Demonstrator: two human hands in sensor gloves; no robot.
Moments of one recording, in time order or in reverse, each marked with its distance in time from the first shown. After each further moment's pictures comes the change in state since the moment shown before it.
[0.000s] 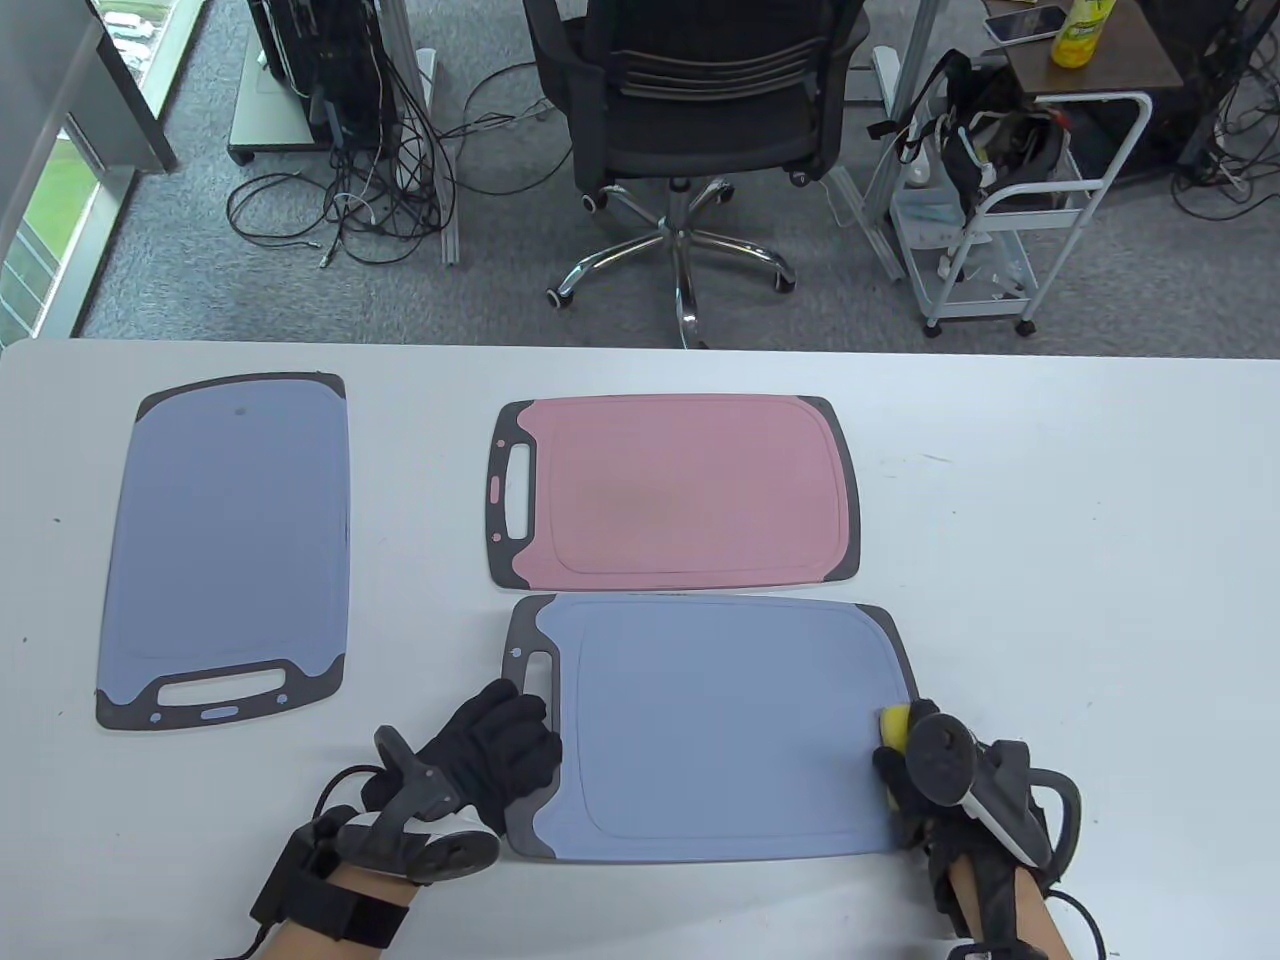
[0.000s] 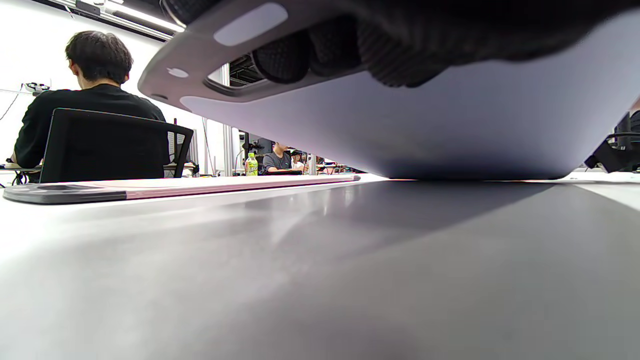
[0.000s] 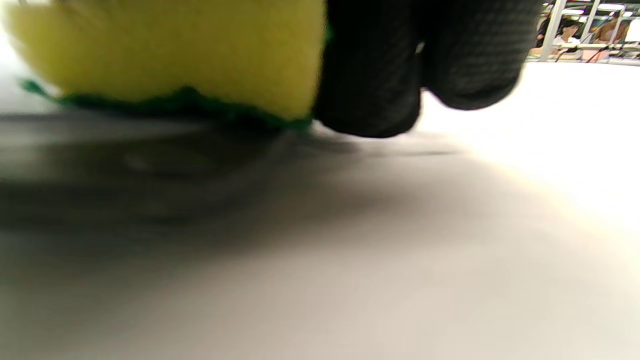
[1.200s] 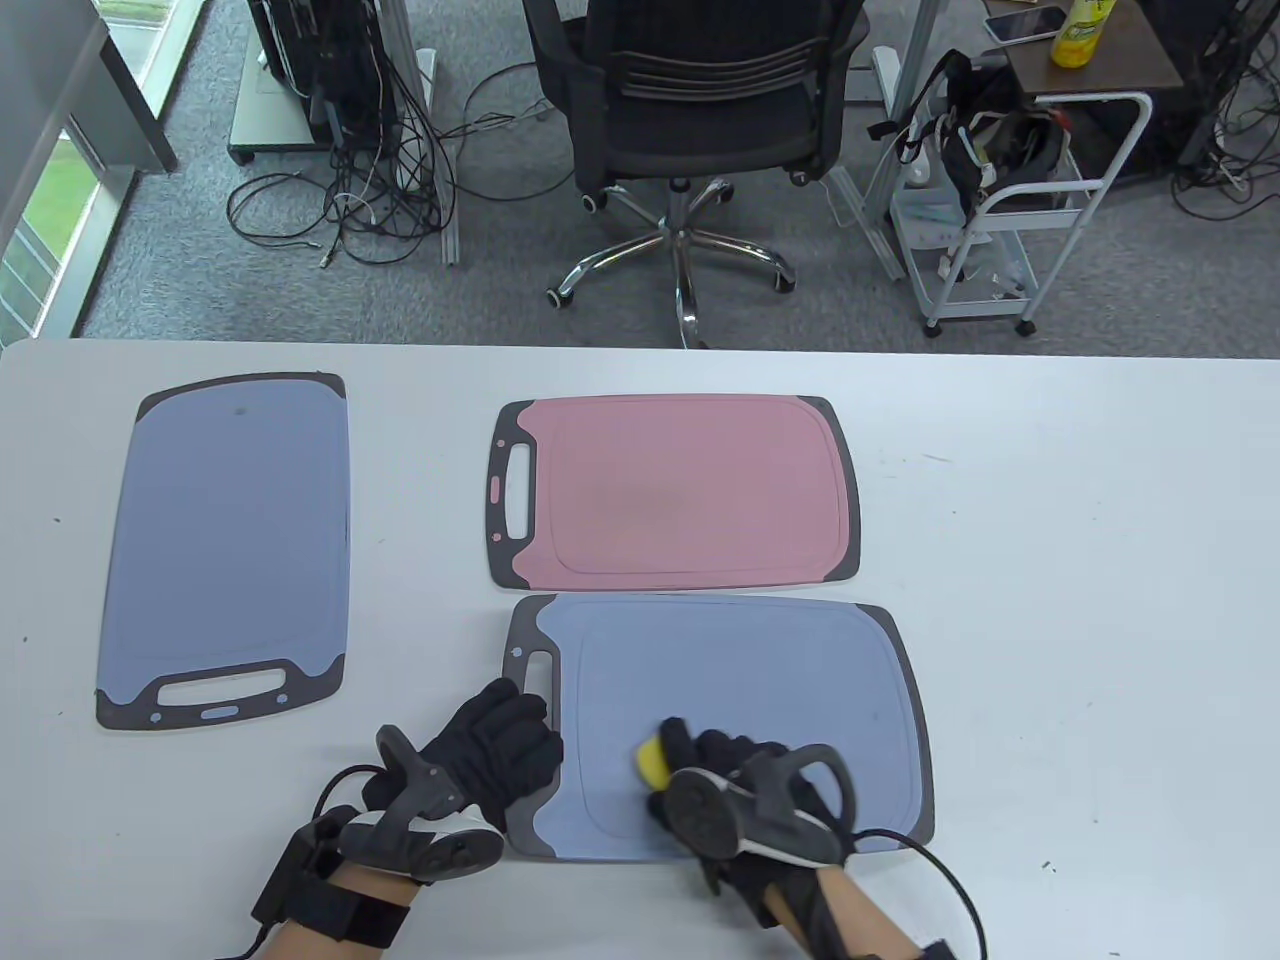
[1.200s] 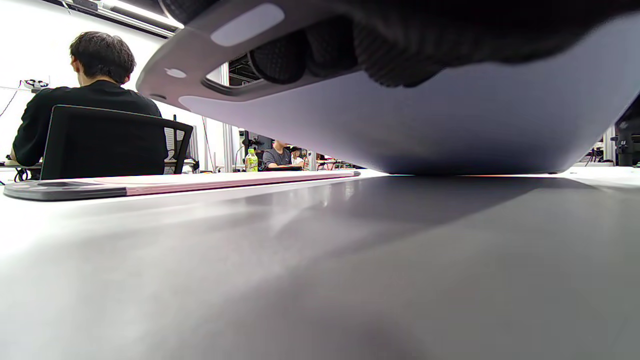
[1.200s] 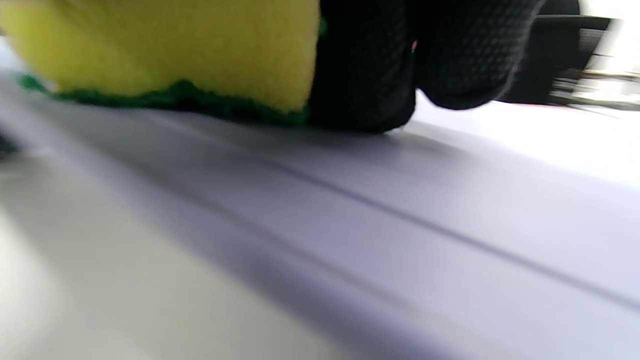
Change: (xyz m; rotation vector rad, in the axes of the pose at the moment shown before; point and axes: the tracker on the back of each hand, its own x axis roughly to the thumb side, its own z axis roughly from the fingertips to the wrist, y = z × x) left_hand 0.001 0.000 -0.001 -0.018 -0.004 -0.009; right_hand 0.211 -0.016 0.060 -0.035 -0.714 0.086
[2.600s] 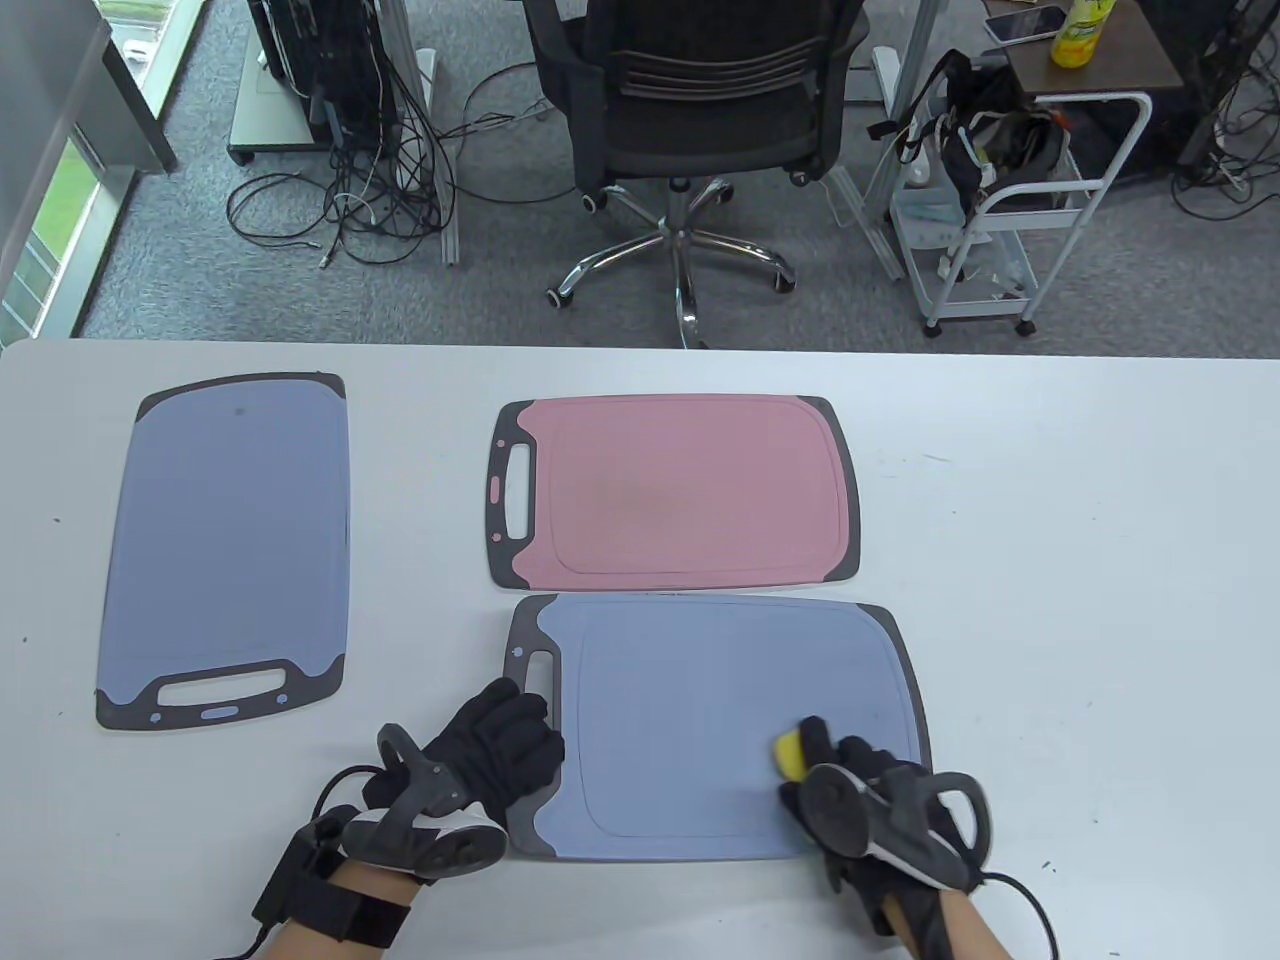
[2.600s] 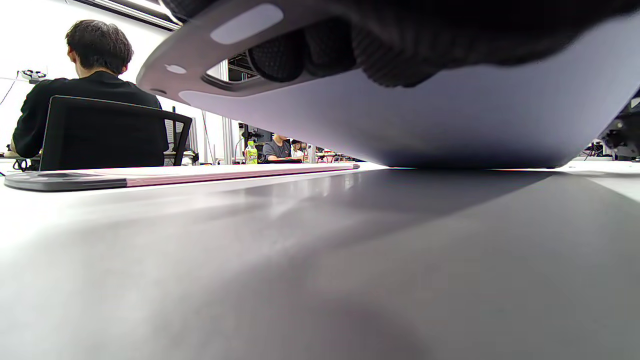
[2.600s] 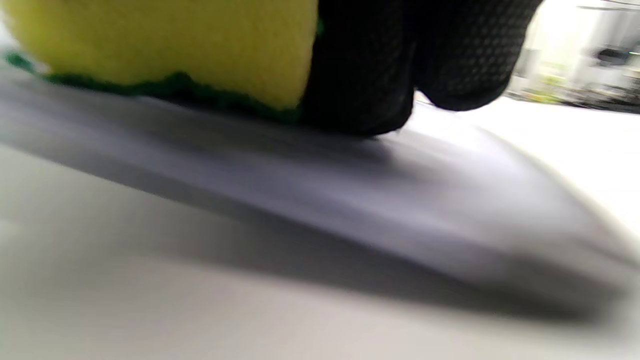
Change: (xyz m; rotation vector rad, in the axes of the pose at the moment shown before) left_hand 0.000 -0.001 -0.003 -0.029 0.001 0.000; right_hand -0.153 0.032 0.092 0.033 0.497 0.009
